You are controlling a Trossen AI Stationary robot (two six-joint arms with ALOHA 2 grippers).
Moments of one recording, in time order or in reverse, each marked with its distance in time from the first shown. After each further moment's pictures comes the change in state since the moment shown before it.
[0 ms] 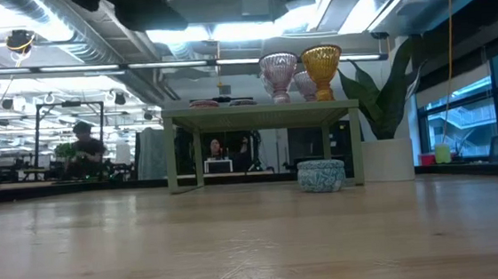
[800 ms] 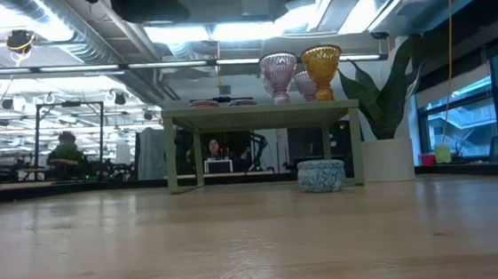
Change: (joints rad) left arm -0.059 0.016 0.000 0.060 -0.128 -0.015; right arm -0.004 0.090 0.005 0.221 0.041 -0.009
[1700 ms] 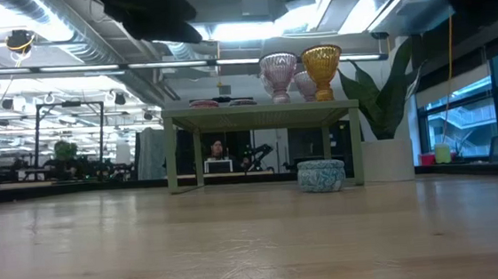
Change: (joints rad) left arm 0.113 0.000 0.000 0.000 -0.080 -0.114; right arm 0.478 0.236 0.000 -0.330 0.027 0.335
